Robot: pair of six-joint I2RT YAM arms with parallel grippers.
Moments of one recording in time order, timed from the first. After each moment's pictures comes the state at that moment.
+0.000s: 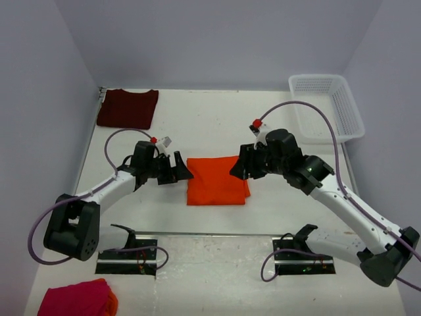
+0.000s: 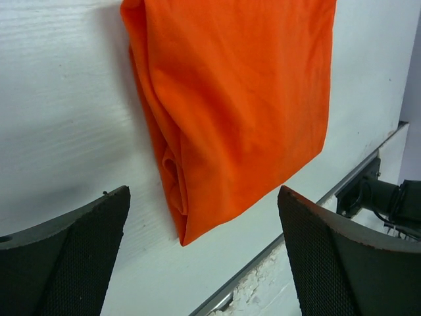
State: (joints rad) left arm -0.29 1.29 0.61 -0.16 0.51 -0.54; right arm 0.69 1.10 1.07 -0.65 -0.20 0.51
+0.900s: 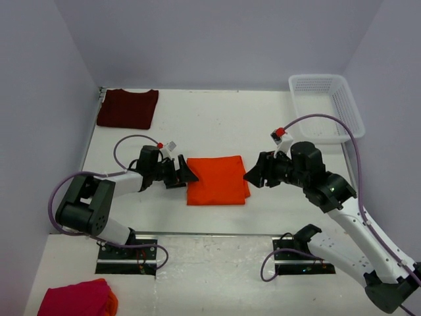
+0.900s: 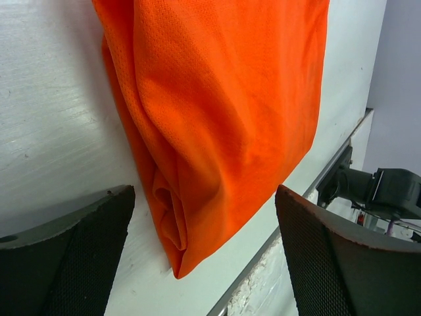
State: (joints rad) left arm -0.29 1.50 0.52 0.17 0.66 -0.63; right arm 0.57 0.81 0.93 -0.66 -0.26 0.48
